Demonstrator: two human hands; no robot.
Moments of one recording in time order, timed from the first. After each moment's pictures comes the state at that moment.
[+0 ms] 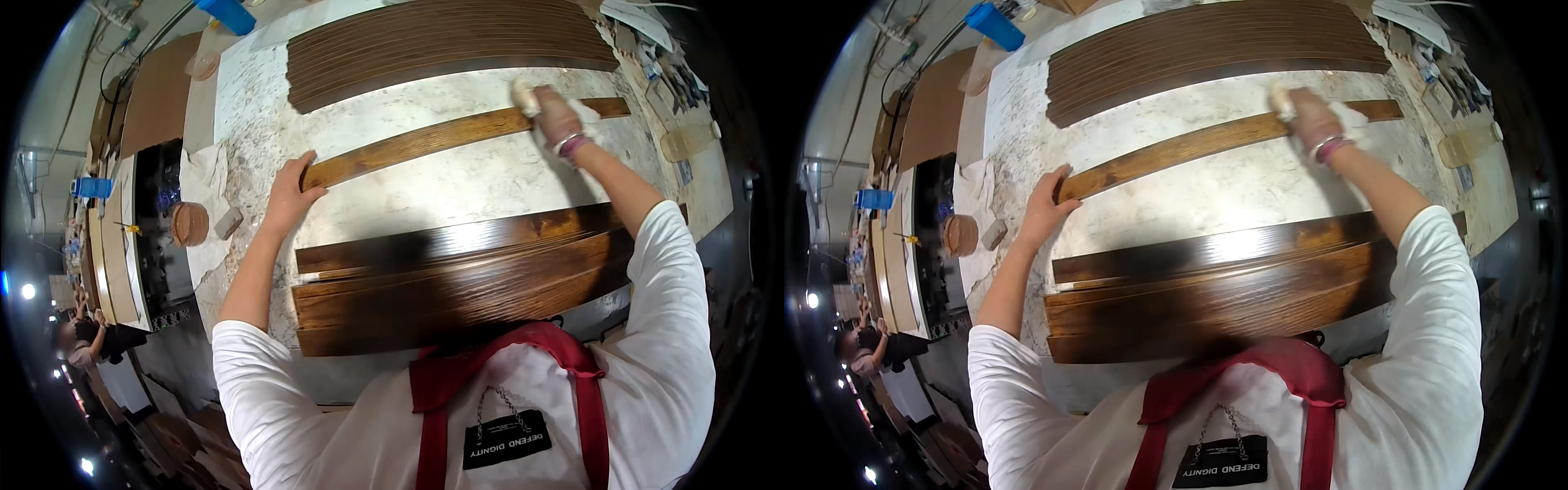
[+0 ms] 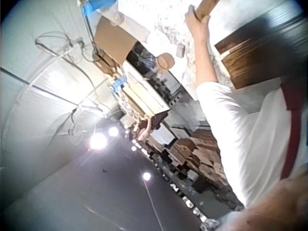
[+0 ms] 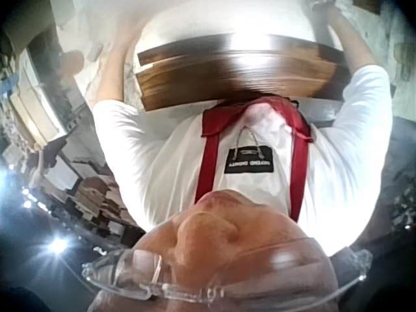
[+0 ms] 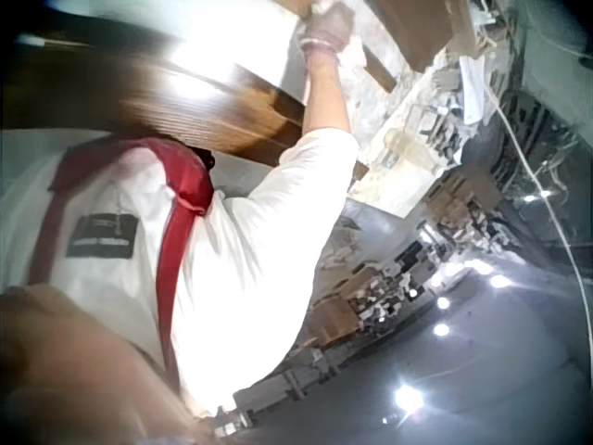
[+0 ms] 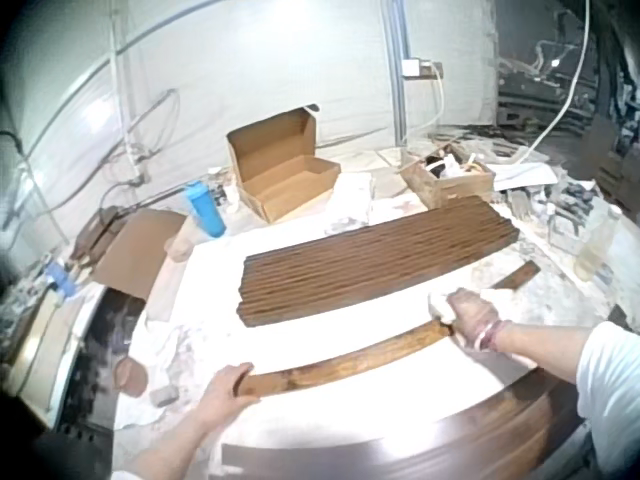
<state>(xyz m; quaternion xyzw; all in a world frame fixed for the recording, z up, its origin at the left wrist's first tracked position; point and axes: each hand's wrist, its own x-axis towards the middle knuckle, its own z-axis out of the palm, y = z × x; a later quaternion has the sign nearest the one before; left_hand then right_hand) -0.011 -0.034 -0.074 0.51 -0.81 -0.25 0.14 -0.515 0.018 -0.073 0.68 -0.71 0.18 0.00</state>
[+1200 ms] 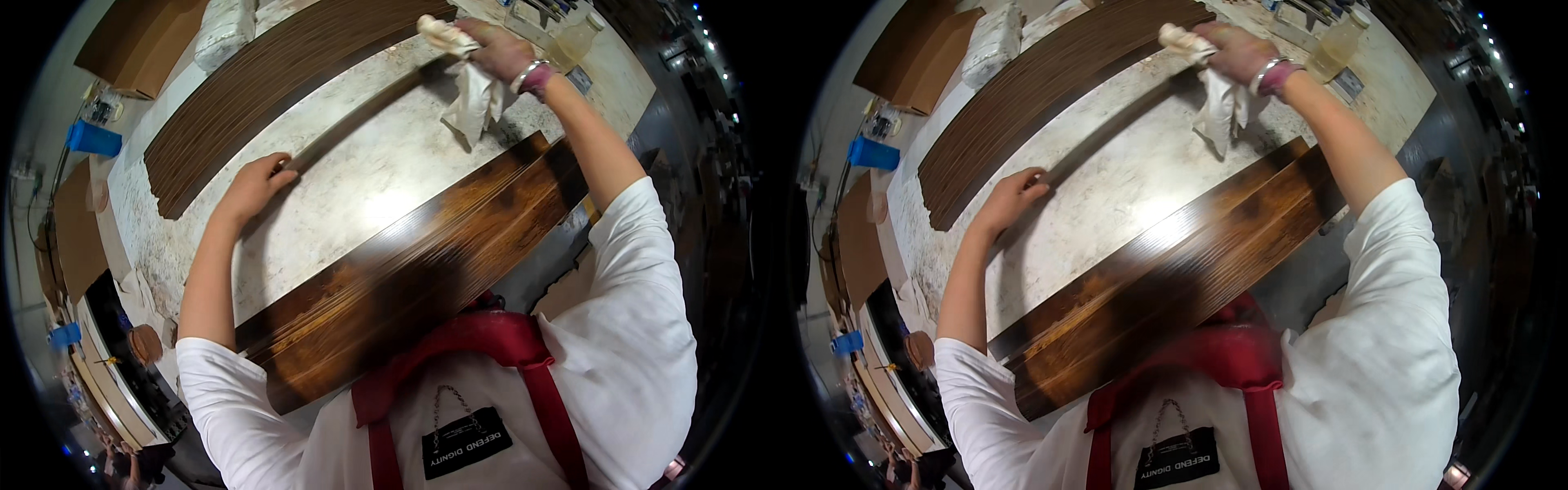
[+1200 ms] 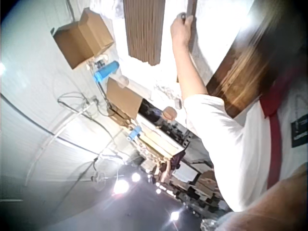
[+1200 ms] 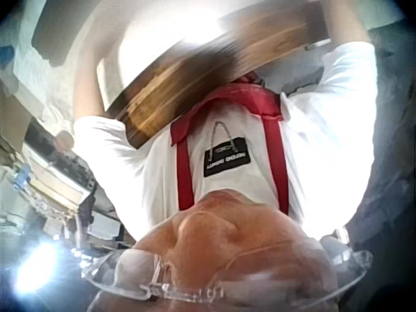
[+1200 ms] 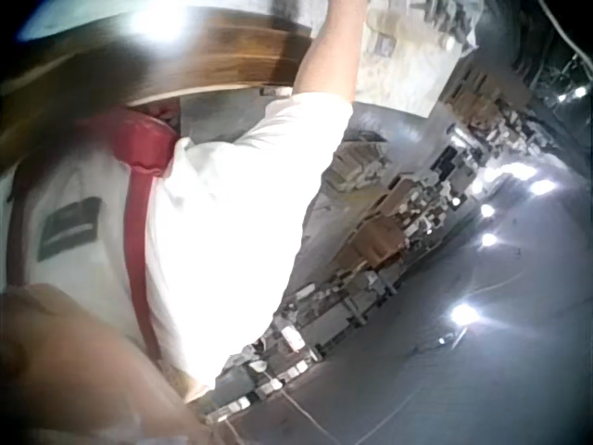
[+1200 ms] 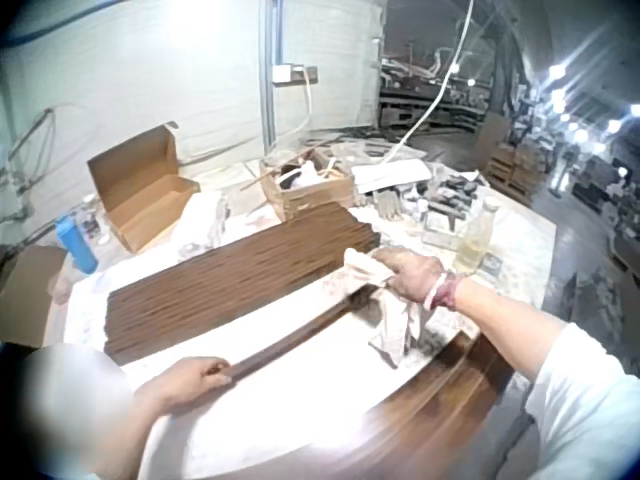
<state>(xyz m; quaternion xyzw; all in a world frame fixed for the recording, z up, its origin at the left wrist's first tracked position) -0.262 -0.076 -0.042 0.32 -0.90 -0.31 -0.01 -0.664 0.082 0.024 0.55 -0.82 0.16 -0.07</state>
